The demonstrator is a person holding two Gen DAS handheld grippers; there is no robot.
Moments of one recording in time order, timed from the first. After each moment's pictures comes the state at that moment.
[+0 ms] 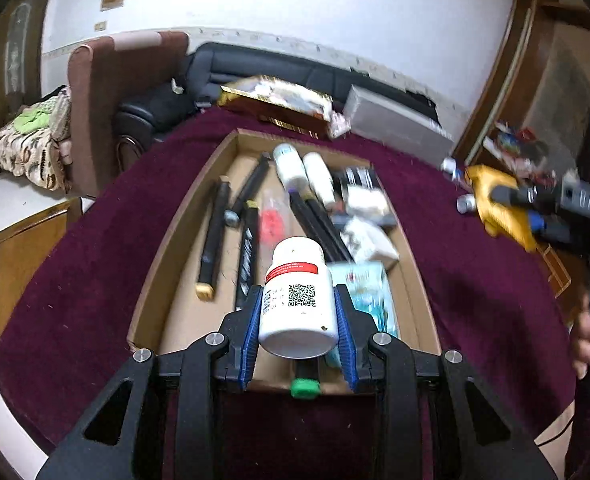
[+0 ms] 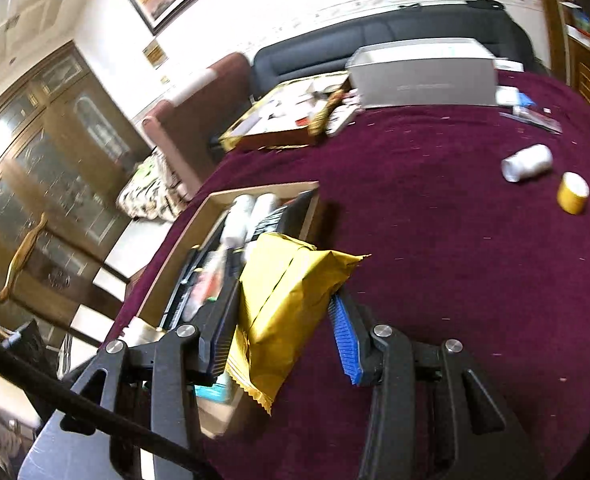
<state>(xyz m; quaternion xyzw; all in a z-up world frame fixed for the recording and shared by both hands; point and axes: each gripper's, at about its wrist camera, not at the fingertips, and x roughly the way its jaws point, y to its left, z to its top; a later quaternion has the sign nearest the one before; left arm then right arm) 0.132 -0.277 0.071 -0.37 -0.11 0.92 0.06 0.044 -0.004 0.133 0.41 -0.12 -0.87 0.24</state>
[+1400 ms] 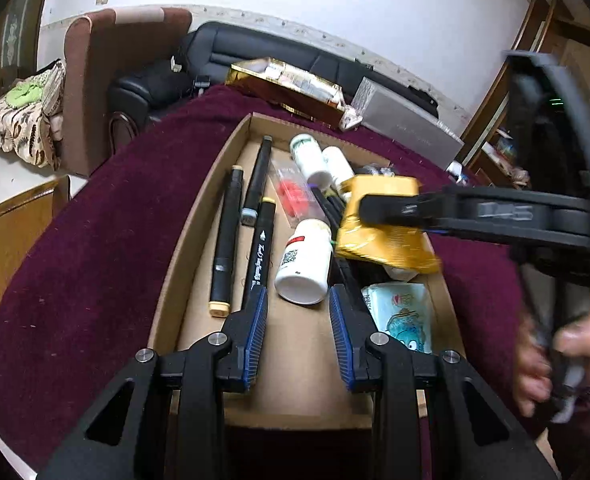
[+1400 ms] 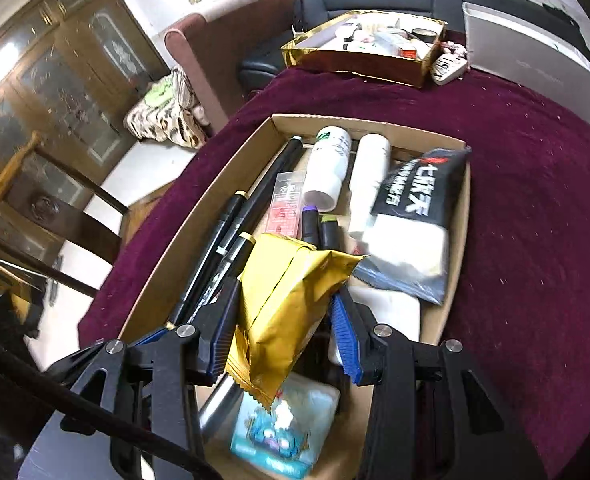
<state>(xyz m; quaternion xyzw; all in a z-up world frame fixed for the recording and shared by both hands) 0.111 -0.314 0.060 -0.38 -0.15 0.91 0.08 0.001 -0.147 0.084 0.49 -0.01 -0.82 0.29</state>
